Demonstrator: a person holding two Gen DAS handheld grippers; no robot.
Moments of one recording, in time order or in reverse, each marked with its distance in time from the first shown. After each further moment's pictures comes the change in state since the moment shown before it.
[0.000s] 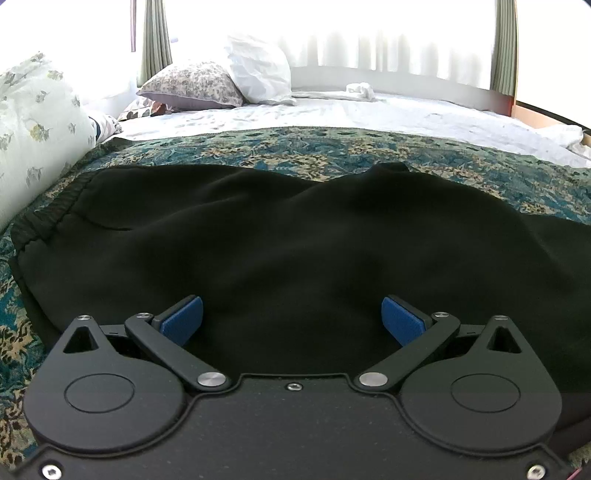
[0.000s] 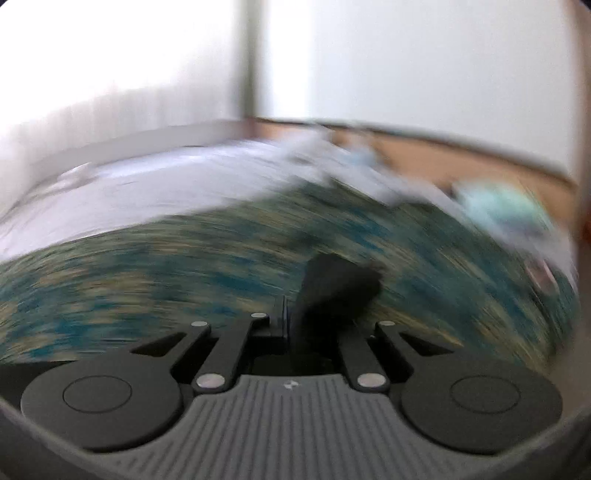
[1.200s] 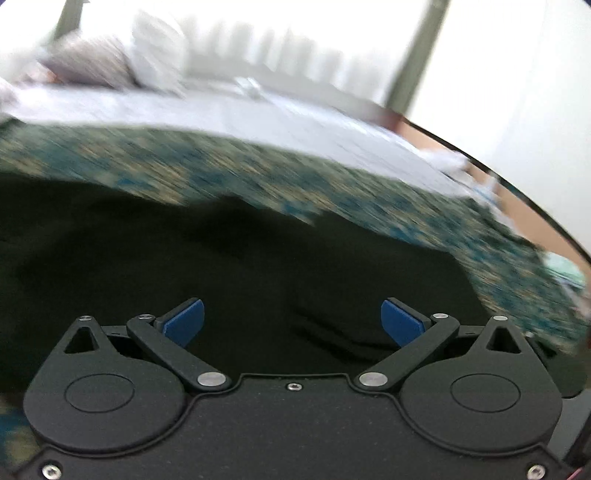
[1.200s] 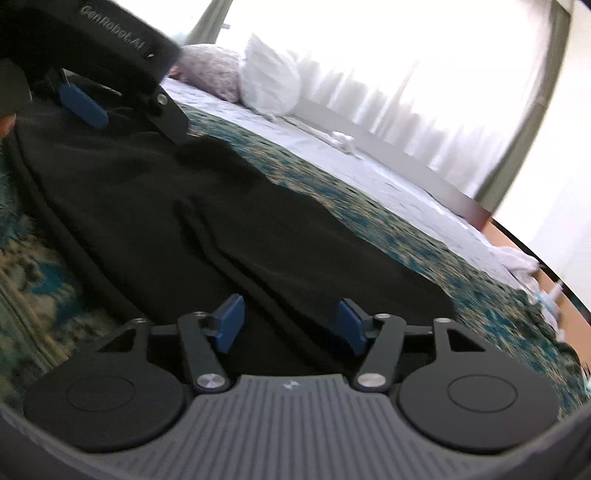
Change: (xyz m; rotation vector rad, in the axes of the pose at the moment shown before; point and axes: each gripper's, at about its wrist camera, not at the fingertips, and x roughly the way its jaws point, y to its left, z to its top) left arm -0.037 -0.031 0.046 -0.078 0.084 -0.487; right arm -0.117 0.164 -0.127 -0.583 -0.071 0.354
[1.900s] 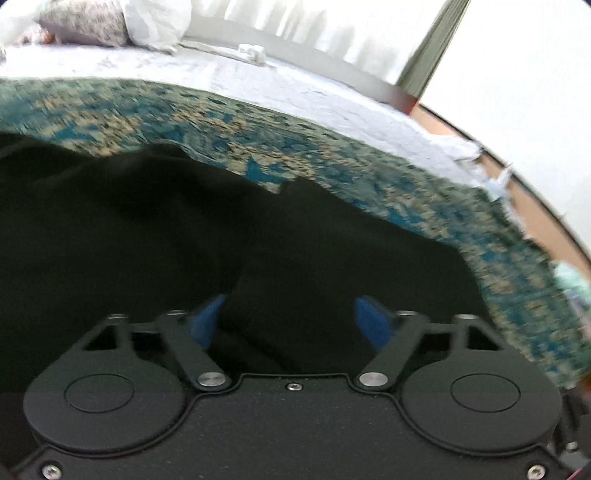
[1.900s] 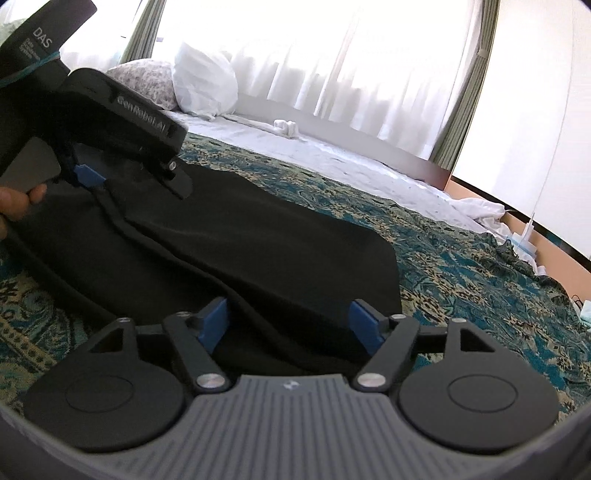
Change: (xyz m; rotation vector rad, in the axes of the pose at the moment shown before) left arm 0.084 -0.038 -0.002 -0.061 0.051 0.070; right arm -0.007 -0.057 -0.045 0.179 -0.002 -0.071
